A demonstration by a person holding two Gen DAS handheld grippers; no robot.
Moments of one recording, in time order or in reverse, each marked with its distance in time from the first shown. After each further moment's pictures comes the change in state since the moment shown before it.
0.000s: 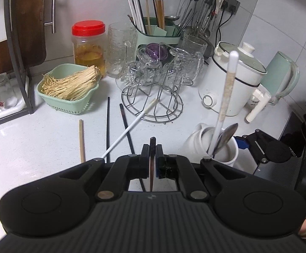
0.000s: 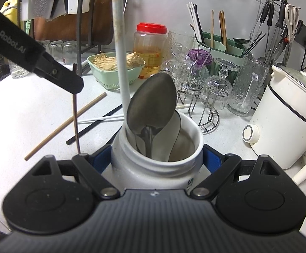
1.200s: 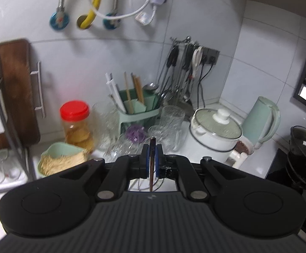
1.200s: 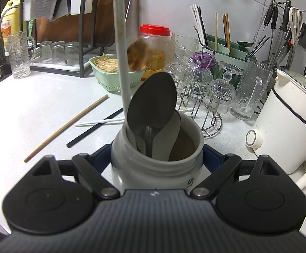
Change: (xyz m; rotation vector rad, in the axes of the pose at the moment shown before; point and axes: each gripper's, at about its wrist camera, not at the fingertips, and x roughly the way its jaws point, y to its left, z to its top) left arm -0.069 -0.045 0.103 0.077 -0.261 -0.036; right arm 0.005 0.002 0.004 -0.012 -0.013 0.012
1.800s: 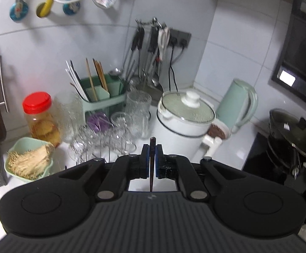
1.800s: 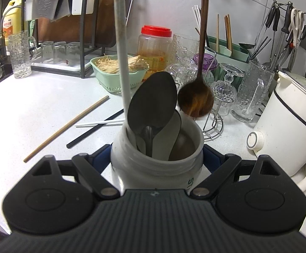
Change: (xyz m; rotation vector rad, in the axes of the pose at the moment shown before) left arm 0.033 -0.044 -0.014 0.059 0.102 -0.135; right arm 0.001 0.001 0.000 -0.006 -0.007 0.004
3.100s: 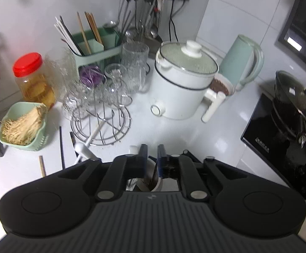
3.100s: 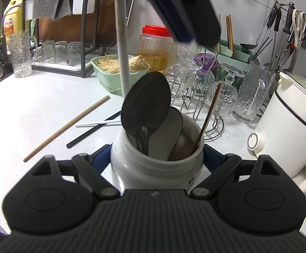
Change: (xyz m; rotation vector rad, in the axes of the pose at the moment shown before) left arm 0.026 -0.012 -0.019 -0.001 0.238 0.022; right arm 0.002 -0.001 0.000 -0.004 -0.001 0.005
